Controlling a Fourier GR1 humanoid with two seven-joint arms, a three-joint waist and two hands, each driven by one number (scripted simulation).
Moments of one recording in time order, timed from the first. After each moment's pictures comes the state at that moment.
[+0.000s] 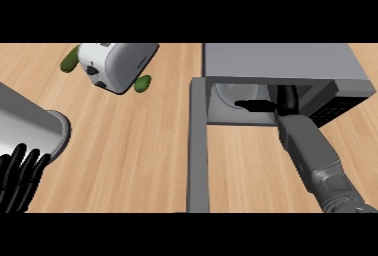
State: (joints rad) left arm 0.41 0.00 0.05 -2.31 0.11 -0.29 0.07; right arm -0.84 -0.16 -0.26 -0.31 0.11 -0.26 -0.71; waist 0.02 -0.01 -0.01
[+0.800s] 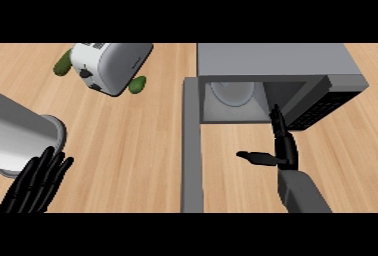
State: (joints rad) left arm 0.41 0.03 -0.01 -2.29 0.12 -0.36 0.06; right arm -0.41 -0.05 -0.22 -0.55 0.04 -0.11 -0.79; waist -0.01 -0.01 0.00
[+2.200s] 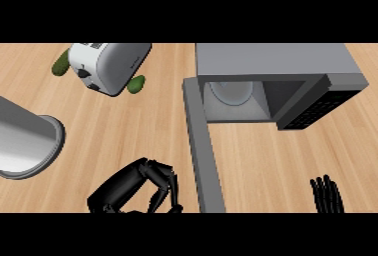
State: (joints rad) left arm 0.01 0.02 -0.33 -1.85 -0.08 -0.50 0.12; right arm 0.36 -0.10 -0.07 -1.29 -0.12 0.22 -0.82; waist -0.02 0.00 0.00
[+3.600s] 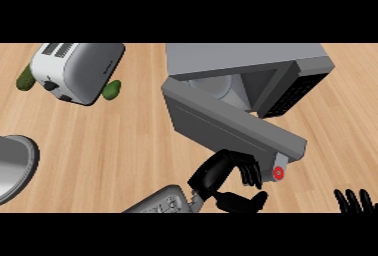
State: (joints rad) left arm -0.56 0.01 -0.94 -1.19 0.25 0.32 -0.04; right arm 0.59 -0.22 0.03 -1.81 -0.26 0.37 -0.73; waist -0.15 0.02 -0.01
